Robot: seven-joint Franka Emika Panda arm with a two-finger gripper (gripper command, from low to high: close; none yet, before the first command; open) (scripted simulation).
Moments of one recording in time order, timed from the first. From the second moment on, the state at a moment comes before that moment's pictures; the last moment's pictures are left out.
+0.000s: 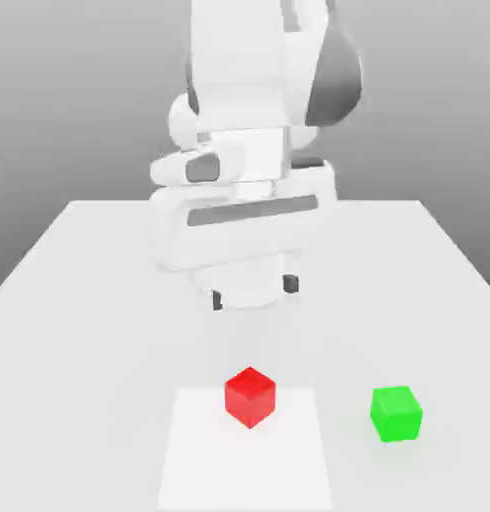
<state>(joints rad) 0.21 -0.23 -0.21 -2.80 -0.02 2.71 0.17</state>
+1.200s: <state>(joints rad) 0.14 -0.05 -0.13 -2.89 -0.07 2.84 0.06</state>
